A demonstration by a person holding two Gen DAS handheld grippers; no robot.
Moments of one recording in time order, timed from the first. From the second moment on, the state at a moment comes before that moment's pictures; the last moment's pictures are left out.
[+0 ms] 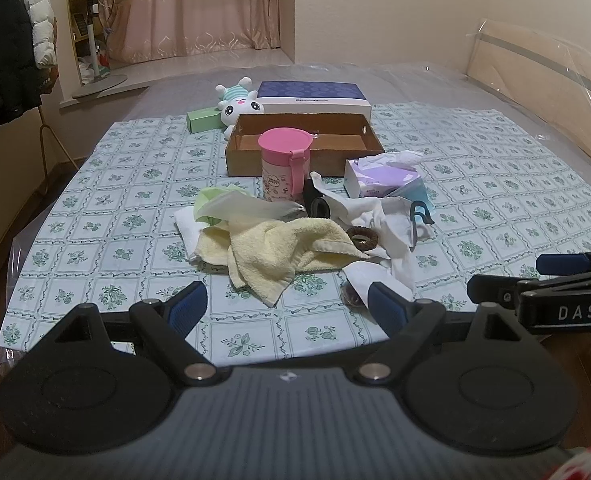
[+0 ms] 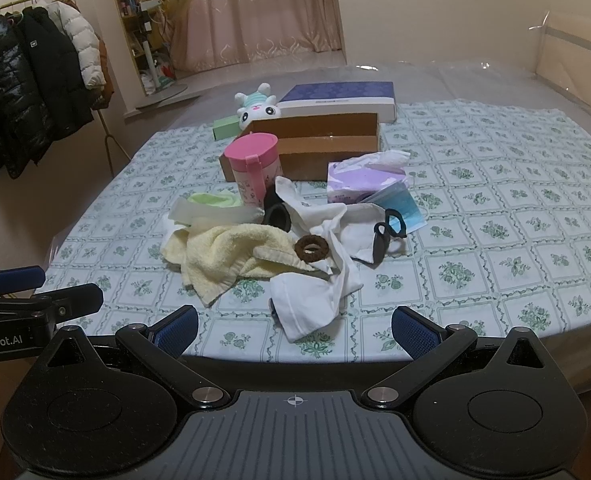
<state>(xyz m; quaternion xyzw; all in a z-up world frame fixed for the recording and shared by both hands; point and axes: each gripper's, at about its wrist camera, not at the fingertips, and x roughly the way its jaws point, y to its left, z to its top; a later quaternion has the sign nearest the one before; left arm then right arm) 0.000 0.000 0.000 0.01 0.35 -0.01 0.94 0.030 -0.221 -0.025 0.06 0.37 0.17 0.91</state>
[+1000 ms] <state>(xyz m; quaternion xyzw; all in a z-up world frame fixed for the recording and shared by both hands) 0.010 -0.002 -0.017 0.02 0.34 0.03 0.94 0.063 -0.266 -0.057 0.11 0.33 0.20 0.91</state>
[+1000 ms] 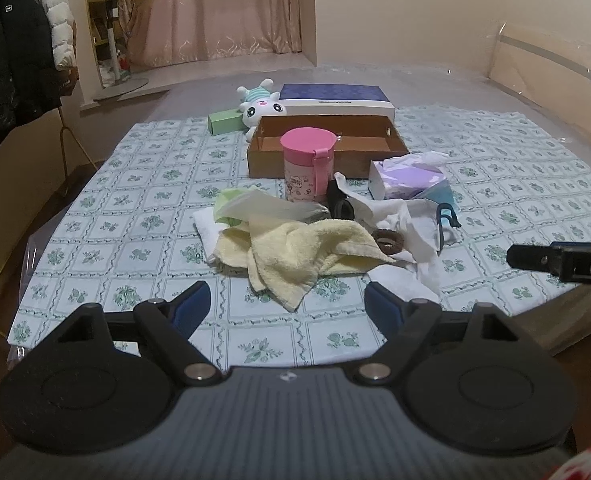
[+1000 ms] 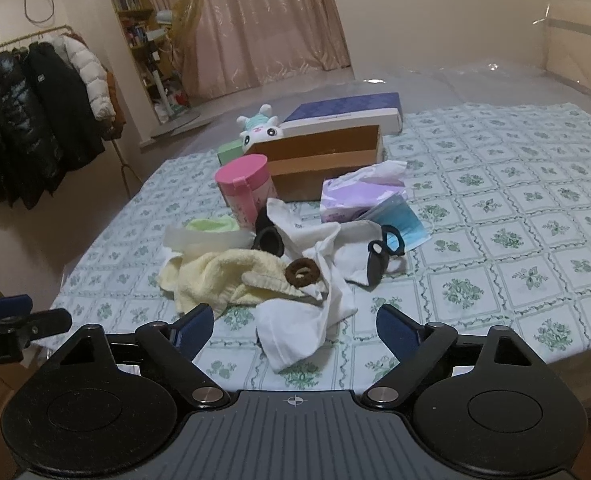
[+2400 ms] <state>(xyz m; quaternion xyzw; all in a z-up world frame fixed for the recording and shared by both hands) 0.159 0.068 -0.112 -0.01 0.38 0.03 0.93 0.219 -0.174 -0.149 0.01 0.38 0.23 0.89</state>
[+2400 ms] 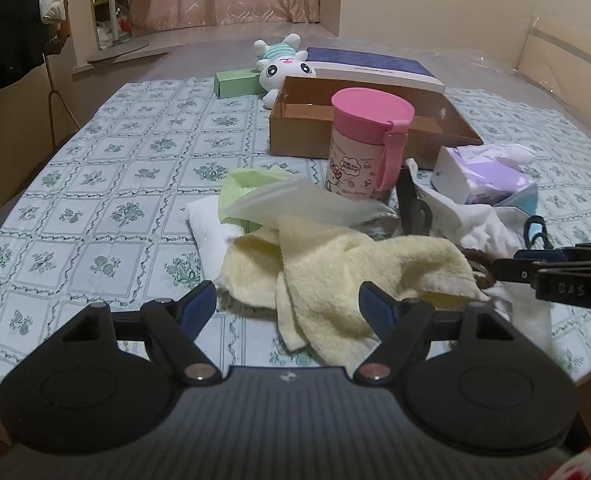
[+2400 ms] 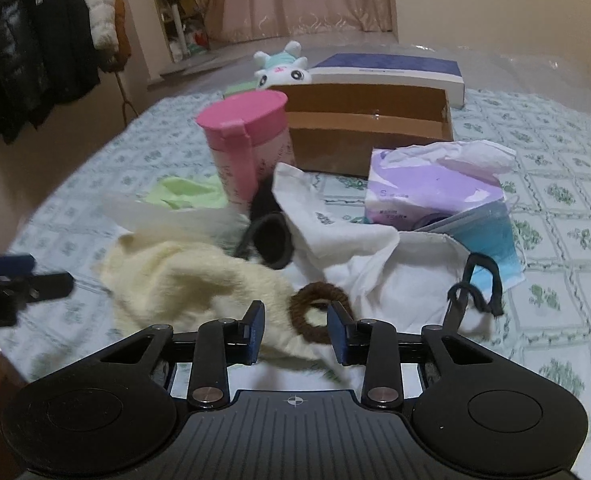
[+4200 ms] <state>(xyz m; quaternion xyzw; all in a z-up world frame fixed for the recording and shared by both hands) 0.228 0.054 -0.144 0.24 0.32 -0.08 0.91 0.261 -0.229 -0.147 0.07 0.40 0.20 0.89</state>
